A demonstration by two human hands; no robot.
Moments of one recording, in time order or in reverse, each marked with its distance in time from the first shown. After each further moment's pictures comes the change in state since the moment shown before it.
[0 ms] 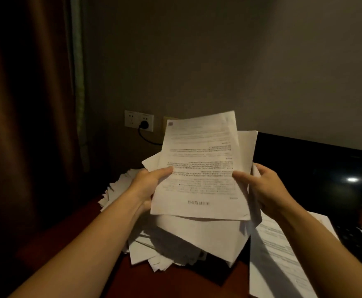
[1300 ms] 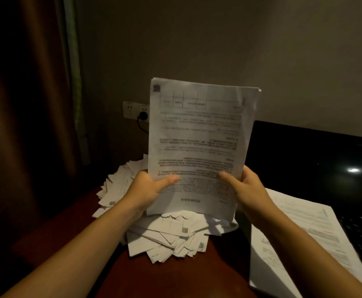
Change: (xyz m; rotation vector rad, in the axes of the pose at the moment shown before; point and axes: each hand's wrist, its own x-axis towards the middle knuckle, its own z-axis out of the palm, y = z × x) left_hand -0.024 -0.024 -0.006 0.434 0.021 0.302; right_hand -0.026 0.023 0.033 0.013 -0.114 -0.080
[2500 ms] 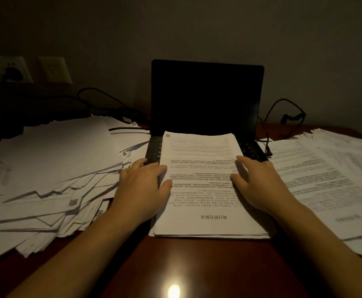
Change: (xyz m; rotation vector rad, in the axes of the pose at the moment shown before) left_hand -0.054 -0.013 0.193 0.969 -0.351 0.234; right_hand -0.107 0.057 -0.198 -1.053 0.161 0.353
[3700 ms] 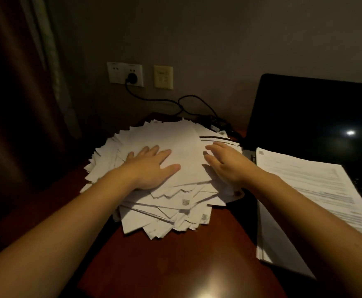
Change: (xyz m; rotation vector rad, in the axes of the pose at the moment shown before) left_hand 0.008 -0.200 -0.095 0.267 -0.244 -0.262; right_hand 0.078 -0.231 0.098 0.000 -0.219 -0.583
